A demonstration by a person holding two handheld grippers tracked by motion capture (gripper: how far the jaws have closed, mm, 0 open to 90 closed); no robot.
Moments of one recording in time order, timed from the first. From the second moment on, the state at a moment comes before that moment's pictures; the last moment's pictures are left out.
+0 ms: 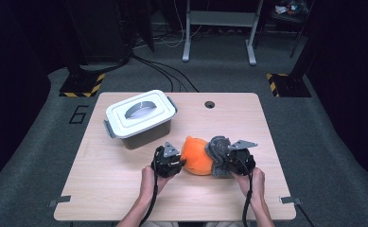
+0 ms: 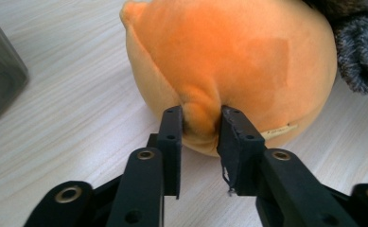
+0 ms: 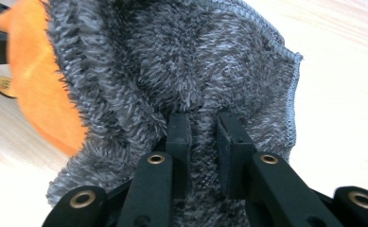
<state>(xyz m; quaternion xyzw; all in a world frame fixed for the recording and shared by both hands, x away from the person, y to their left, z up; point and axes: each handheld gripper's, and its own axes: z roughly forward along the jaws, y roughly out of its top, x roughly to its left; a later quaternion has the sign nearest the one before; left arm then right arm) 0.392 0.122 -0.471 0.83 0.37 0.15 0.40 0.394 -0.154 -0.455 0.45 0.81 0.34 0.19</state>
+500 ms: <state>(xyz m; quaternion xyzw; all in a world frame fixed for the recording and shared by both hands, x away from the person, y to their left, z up) 0.388 0.112 -0.471 0.84 0.32 0.18 0.40 0.410 -0.160 -0.457 0.46 0.80 0.34 0.20</state>
